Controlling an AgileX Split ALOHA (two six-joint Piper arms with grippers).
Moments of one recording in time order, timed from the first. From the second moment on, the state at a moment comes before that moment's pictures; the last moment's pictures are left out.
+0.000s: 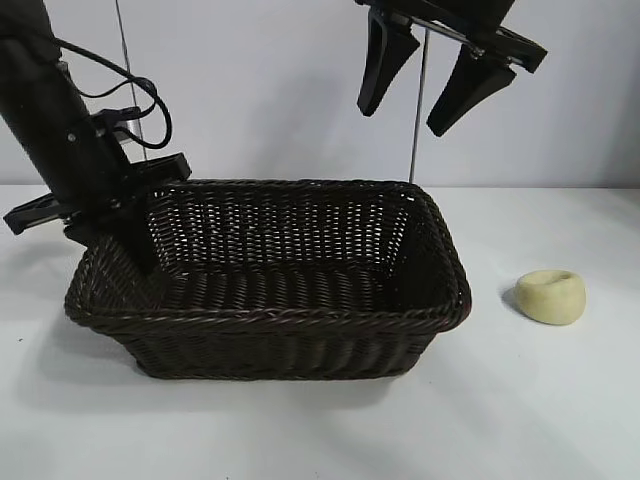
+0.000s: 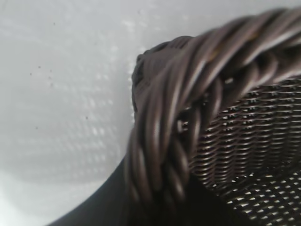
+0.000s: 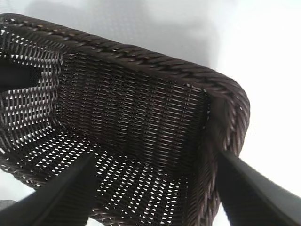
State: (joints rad) left arm -0.22 2.10 -1.48 -0.43 0.94 0.10; right arm 0.30 1.94 -1.80 0.30 1.21 -0.03
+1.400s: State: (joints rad) left arm -0.22 1.72 -1.29 -0.65 0.88 0.10; right arm 0.30 1.94 -1.80 0.30 1.21 -0.03
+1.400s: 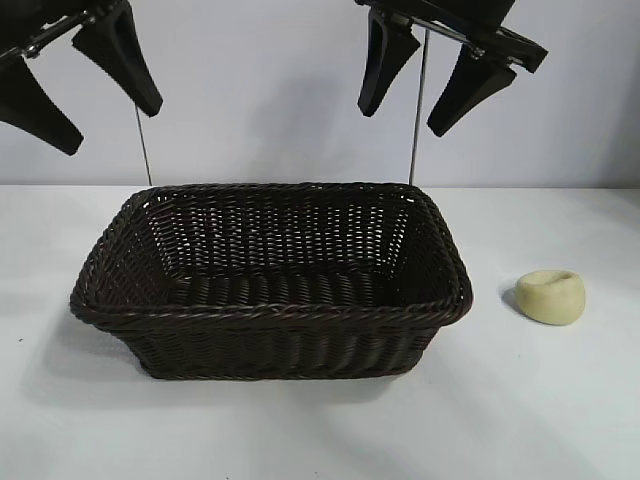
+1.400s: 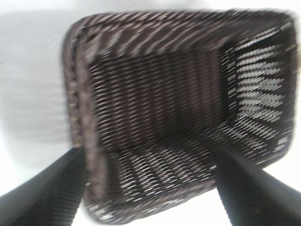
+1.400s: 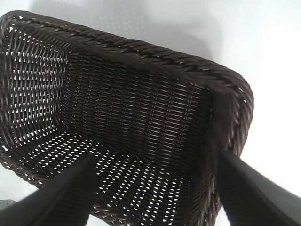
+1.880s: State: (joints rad) left arm -0.23 1.74 -1.29 -0.67 0.84 0.10; right arm 0.30 1.94 -1.80 0.27 1.21 -0.03
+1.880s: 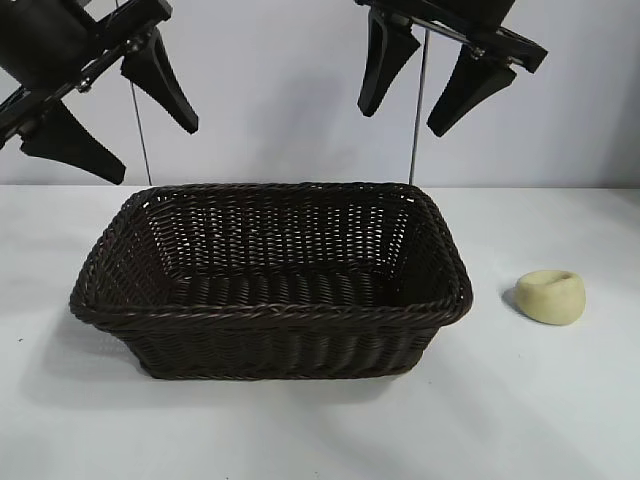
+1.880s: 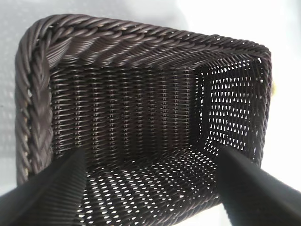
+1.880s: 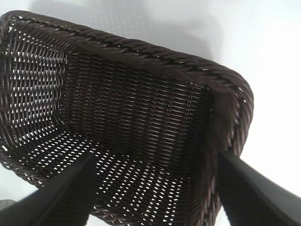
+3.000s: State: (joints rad) left arm -0.23 1.74 -1.29 -0.67 0.82 0.10; right arm 0.04 2.08 -1.70 0.10 1.23 -0.03
